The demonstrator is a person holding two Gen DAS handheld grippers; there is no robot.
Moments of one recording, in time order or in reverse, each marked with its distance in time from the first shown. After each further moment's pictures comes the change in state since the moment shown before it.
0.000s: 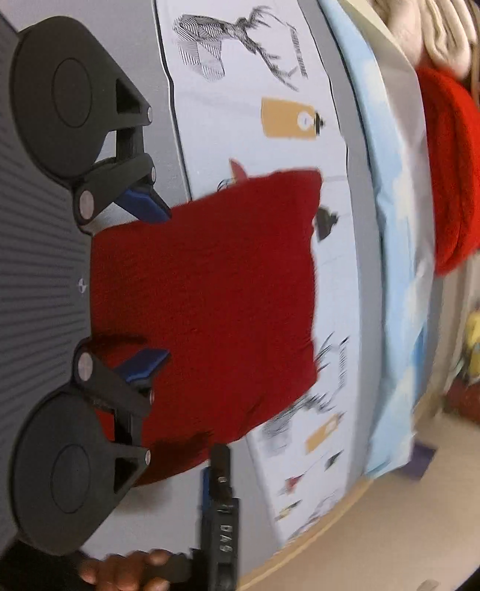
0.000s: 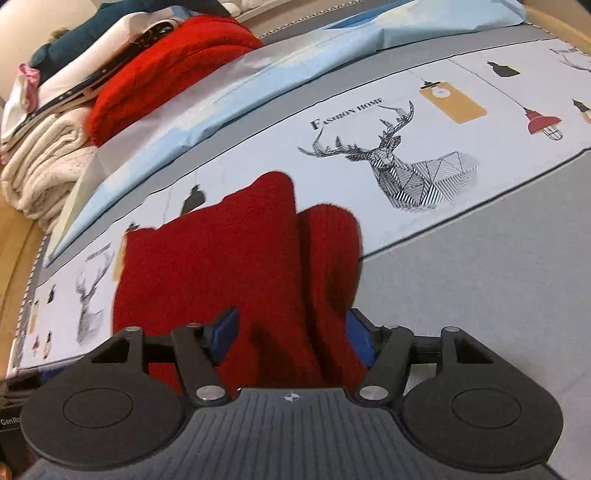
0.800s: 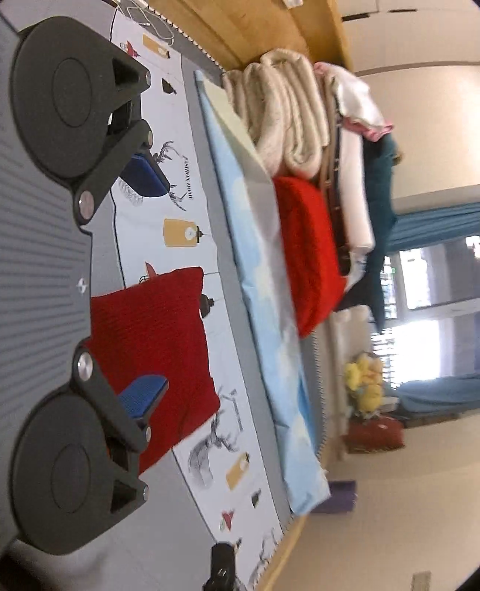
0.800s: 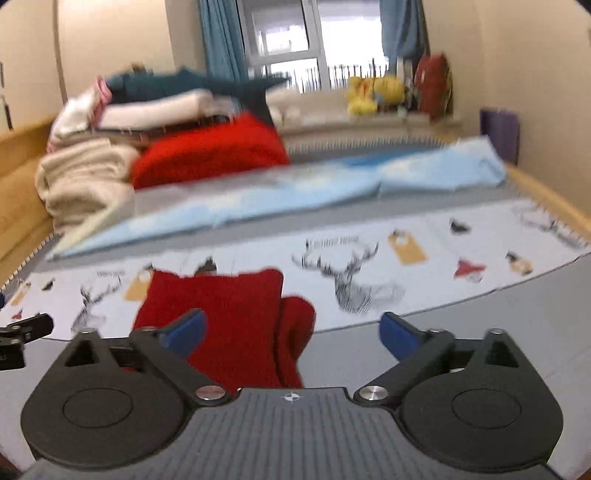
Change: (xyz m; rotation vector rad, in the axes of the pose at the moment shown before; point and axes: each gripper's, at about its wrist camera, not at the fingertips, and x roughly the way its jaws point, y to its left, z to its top) left arm -0.178 -0.099 -0.095 0.053 -0.482 0.395; right arm -0.166 0.016 -0.064 -0.297 -0.411 -0.101
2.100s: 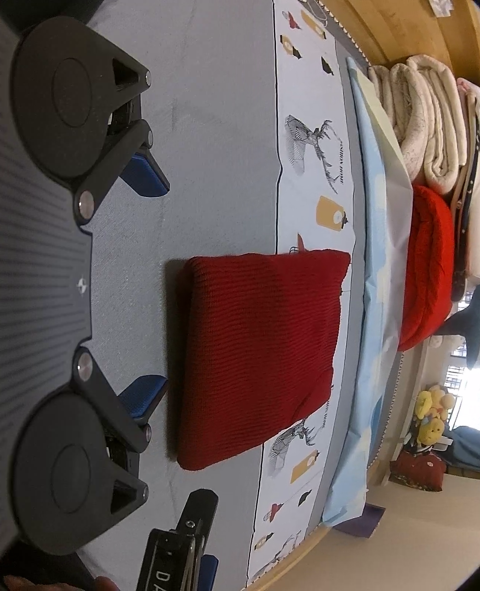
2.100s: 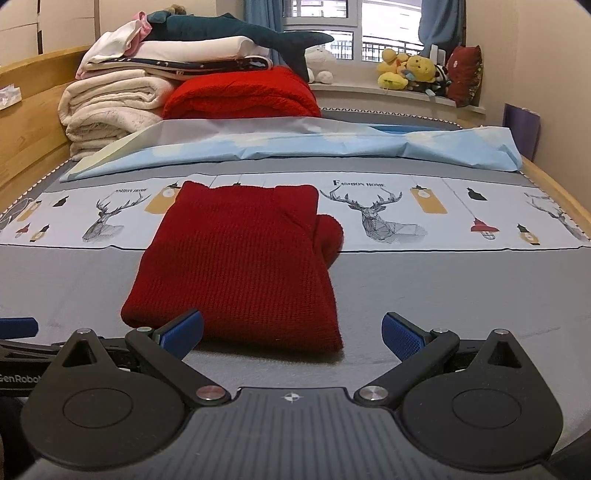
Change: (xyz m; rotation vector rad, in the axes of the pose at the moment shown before) left arm 0.022 -0.025 -0.081 -0.247 0.348 -0.066; right arm -0.015 0.058 -0.084 -0.145 0.139 -0.001
